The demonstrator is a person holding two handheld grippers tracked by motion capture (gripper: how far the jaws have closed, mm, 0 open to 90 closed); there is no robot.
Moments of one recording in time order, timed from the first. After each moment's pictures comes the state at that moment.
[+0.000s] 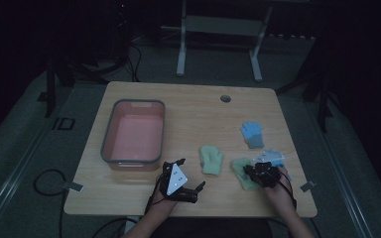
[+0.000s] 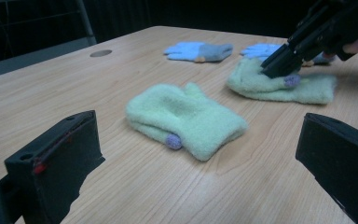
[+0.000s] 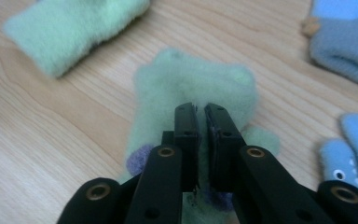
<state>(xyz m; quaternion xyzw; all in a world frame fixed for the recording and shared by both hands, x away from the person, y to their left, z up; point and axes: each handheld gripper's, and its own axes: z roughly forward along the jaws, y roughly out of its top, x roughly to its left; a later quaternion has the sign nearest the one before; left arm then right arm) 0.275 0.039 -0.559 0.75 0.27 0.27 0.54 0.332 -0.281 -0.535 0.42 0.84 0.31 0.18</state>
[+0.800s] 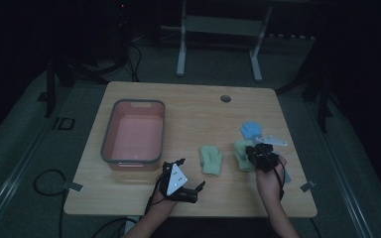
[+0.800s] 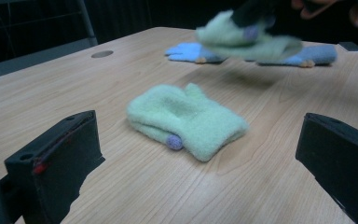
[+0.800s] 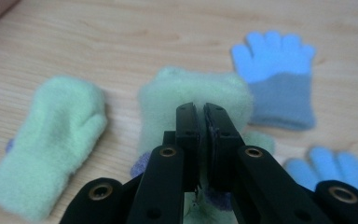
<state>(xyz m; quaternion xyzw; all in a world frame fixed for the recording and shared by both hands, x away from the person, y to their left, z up) 0.274 0.039 -0.559 0.75 0.27 0.27 0.54 0.355 -0.257 -0.497 0.54 0.73 0.34 0.24</state>
